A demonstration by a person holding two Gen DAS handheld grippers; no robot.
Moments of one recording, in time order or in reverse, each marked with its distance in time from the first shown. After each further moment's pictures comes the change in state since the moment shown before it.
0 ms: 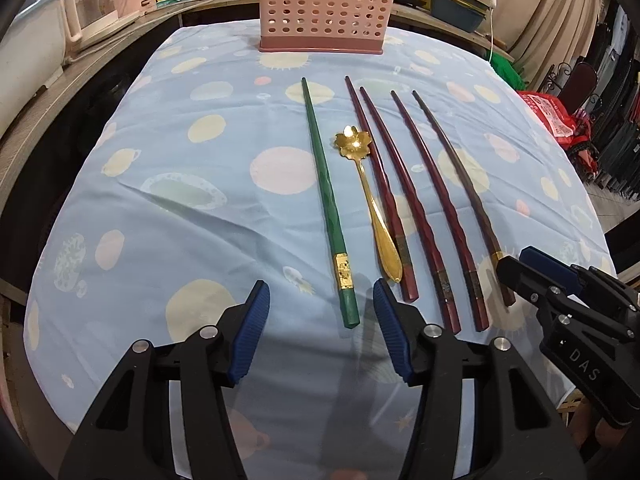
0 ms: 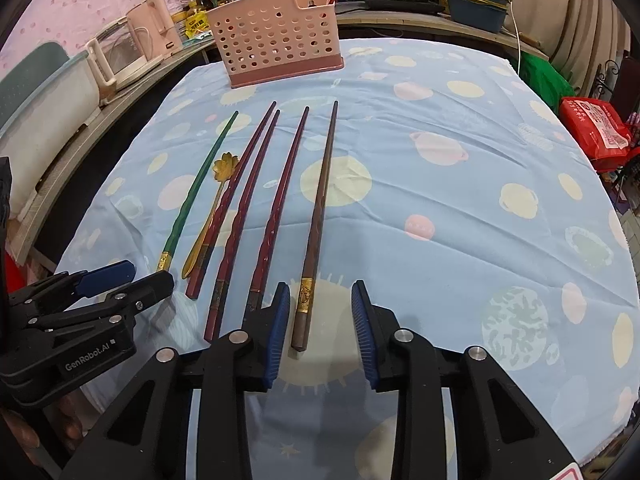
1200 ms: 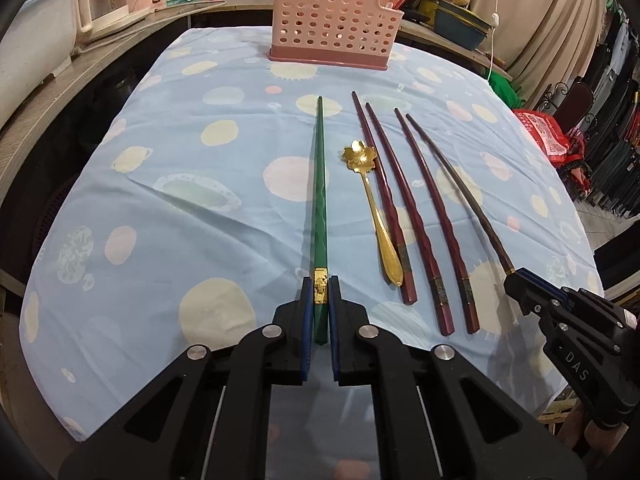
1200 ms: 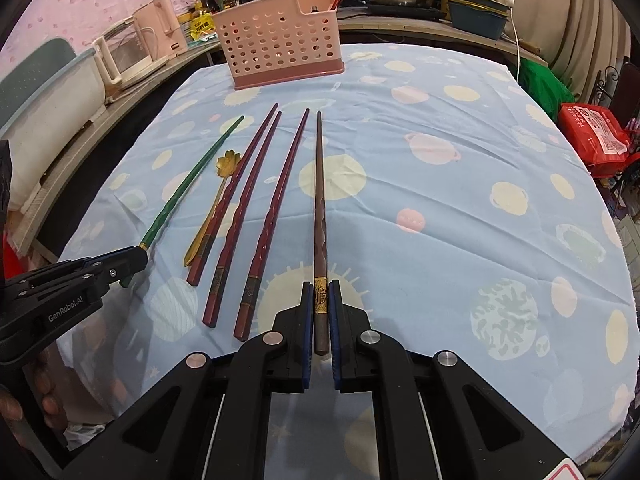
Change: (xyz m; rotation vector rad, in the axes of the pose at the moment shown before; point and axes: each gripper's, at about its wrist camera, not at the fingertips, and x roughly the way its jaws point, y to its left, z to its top) left arm -0.016 0.015 -0.002 -0.050 -0.037 -0.049; right arm -0.013 -0.002 -0.008 -0.019 -0.026 0.001
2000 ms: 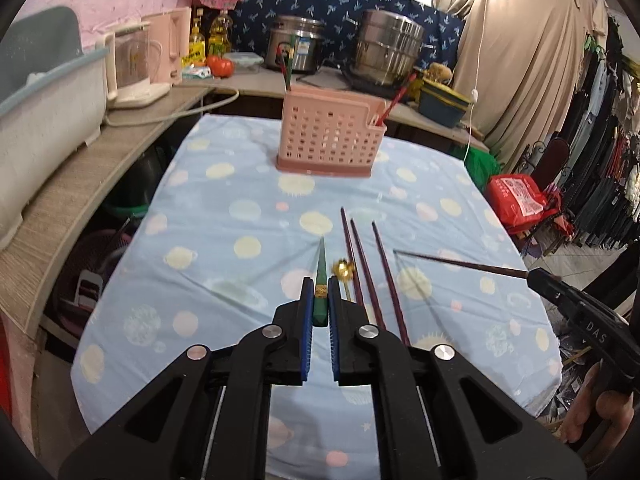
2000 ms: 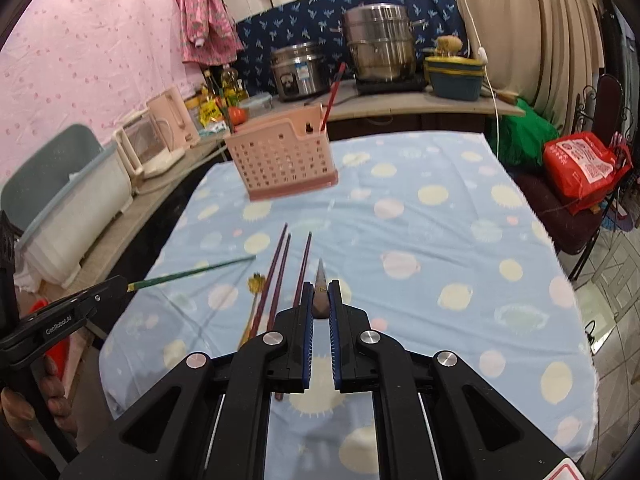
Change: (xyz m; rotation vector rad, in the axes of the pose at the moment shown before) left arm -0.107 0.008 0.046 -0.014 -0.248 -0.032; right arm -0.104 -0.022 0.055 0.073 -0.252 0.060
